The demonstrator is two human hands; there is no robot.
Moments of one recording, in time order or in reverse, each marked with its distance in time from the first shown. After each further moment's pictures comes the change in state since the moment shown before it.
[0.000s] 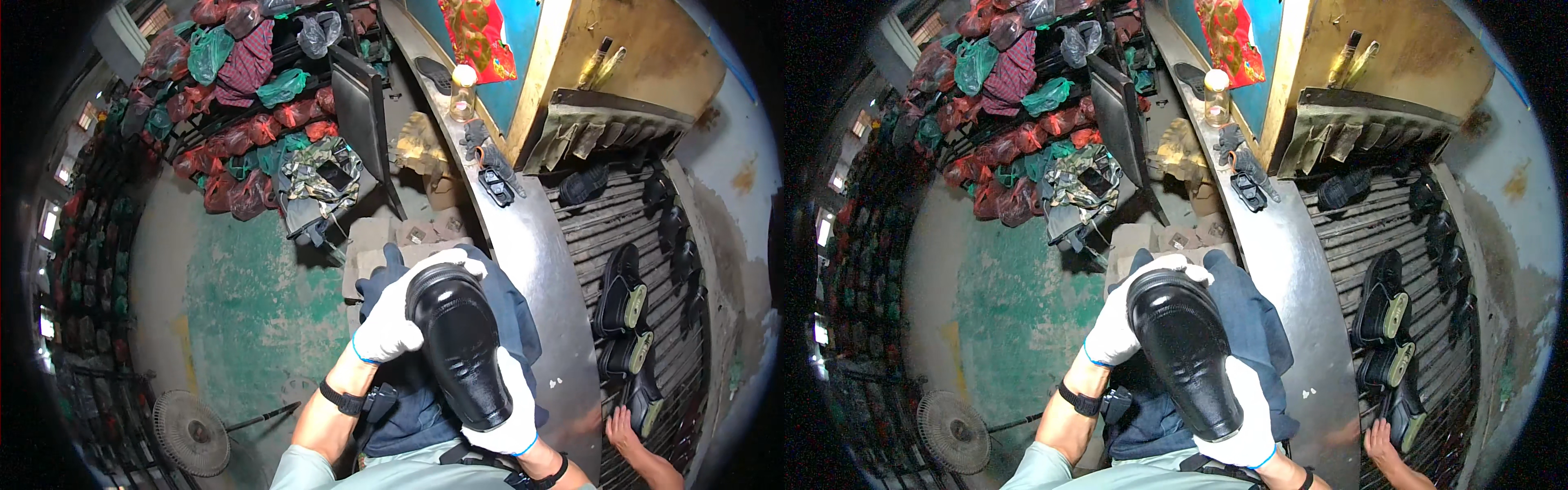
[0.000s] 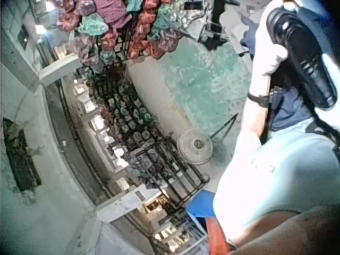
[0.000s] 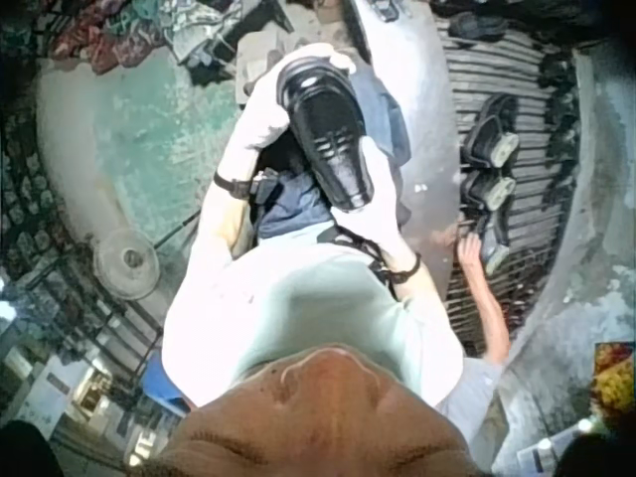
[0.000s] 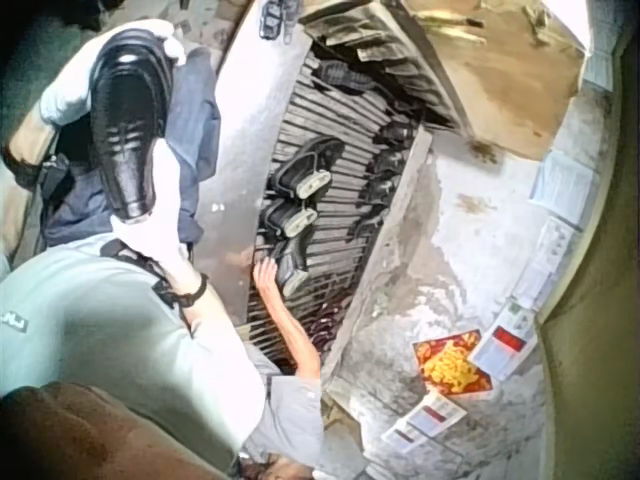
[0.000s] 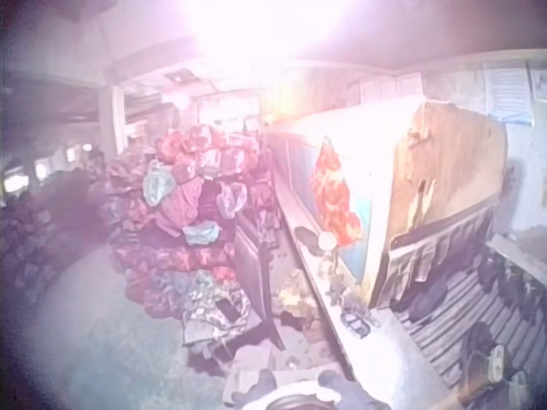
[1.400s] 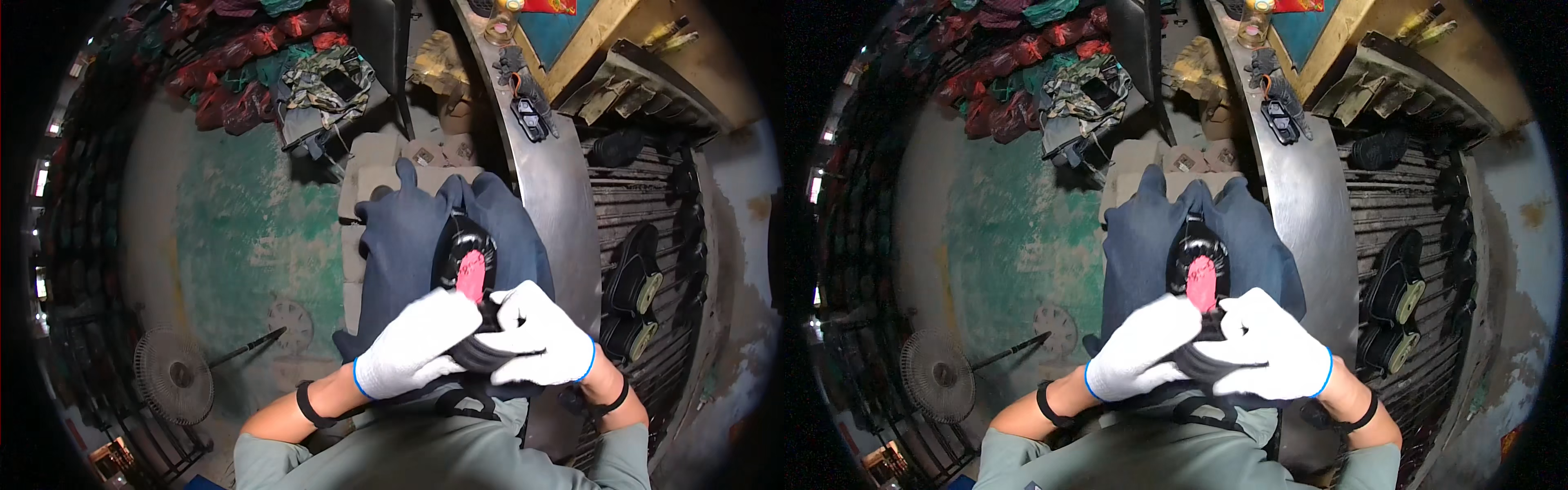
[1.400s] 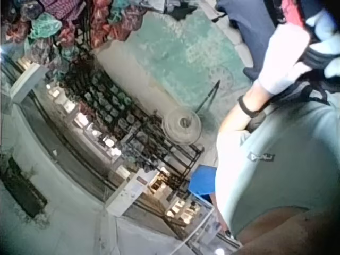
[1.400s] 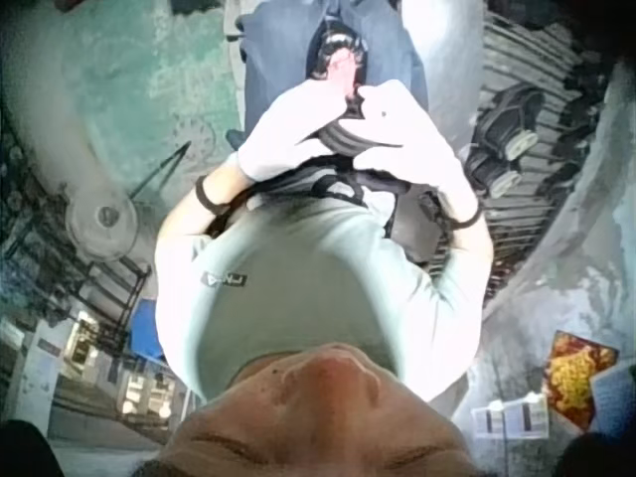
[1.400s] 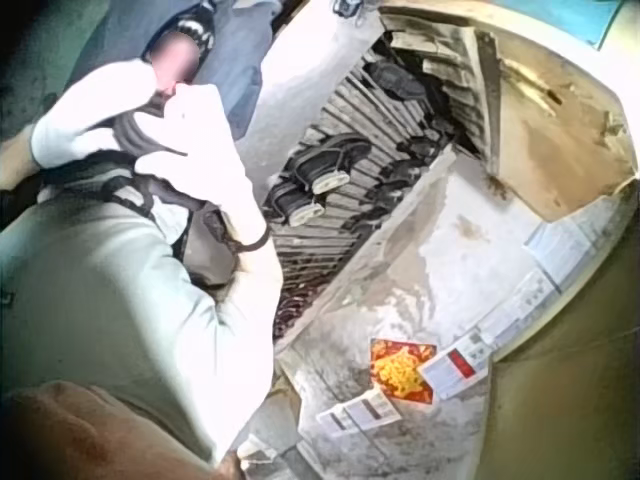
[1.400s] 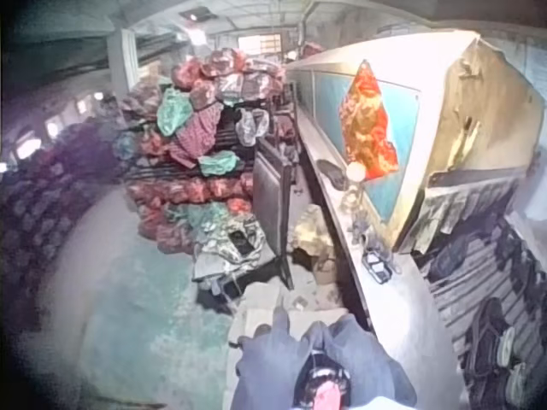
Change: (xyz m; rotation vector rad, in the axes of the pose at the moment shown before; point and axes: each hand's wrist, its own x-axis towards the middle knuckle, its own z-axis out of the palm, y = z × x) left_hand -0.101 -0.035 0.036 0.926 -0.006 0.175; right_hand 0.111 0.019 -0.052 0.029 -0.759 -0.267
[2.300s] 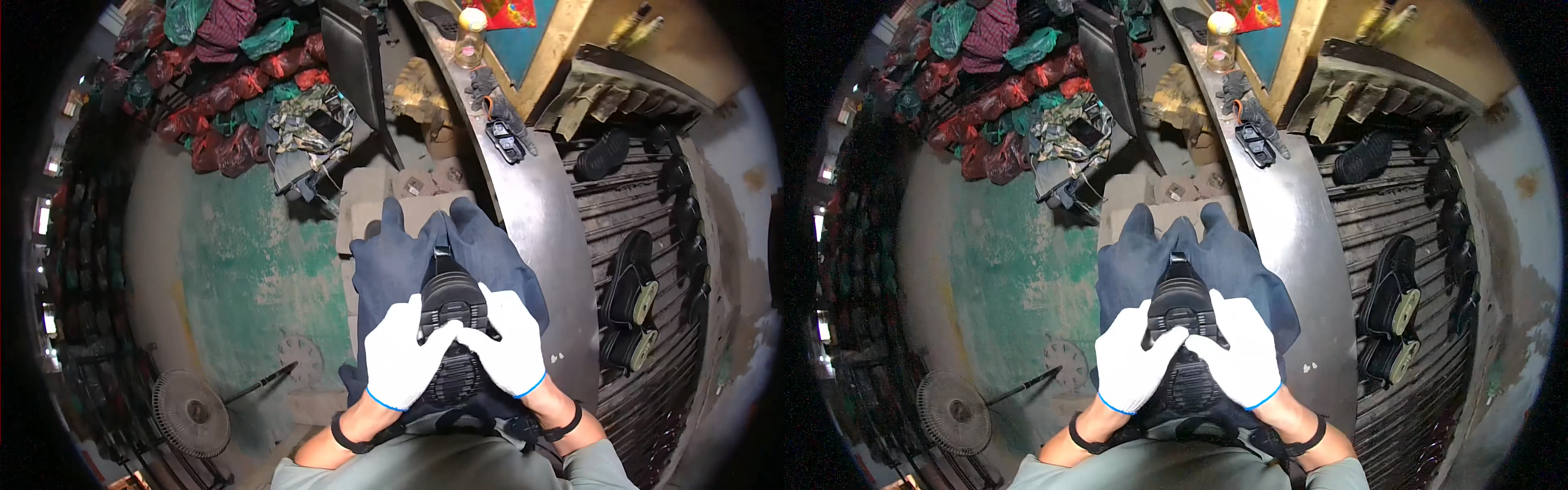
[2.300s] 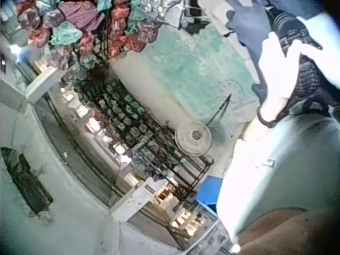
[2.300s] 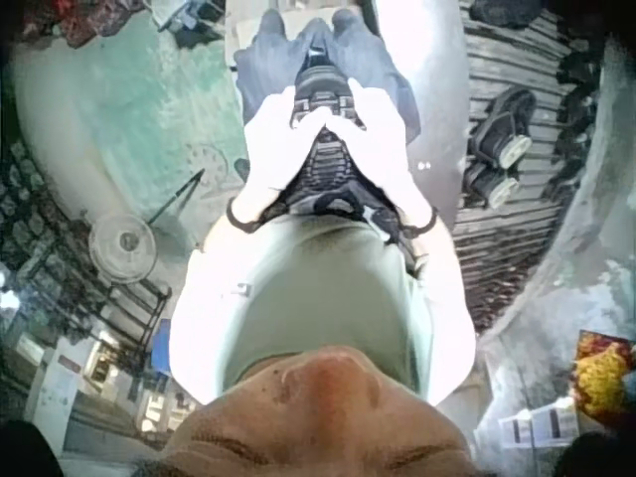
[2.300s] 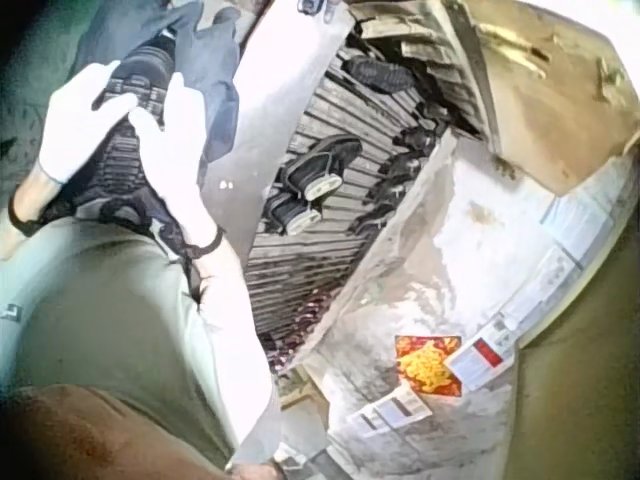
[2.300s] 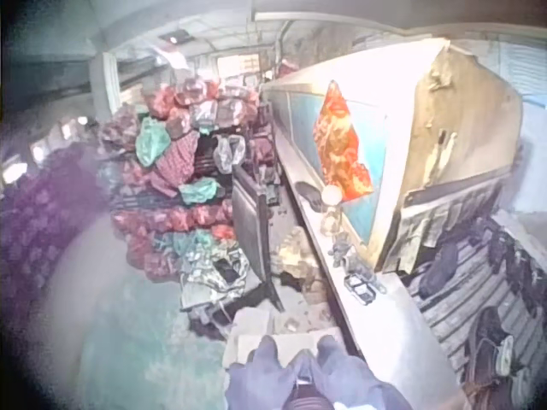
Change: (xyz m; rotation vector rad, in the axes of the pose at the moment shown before) left_hand 0.048 0.028 0.008 0.267 0.245 -0.718; right_hand 0.016 0.001 0.054 -0.325 0.551 0.379
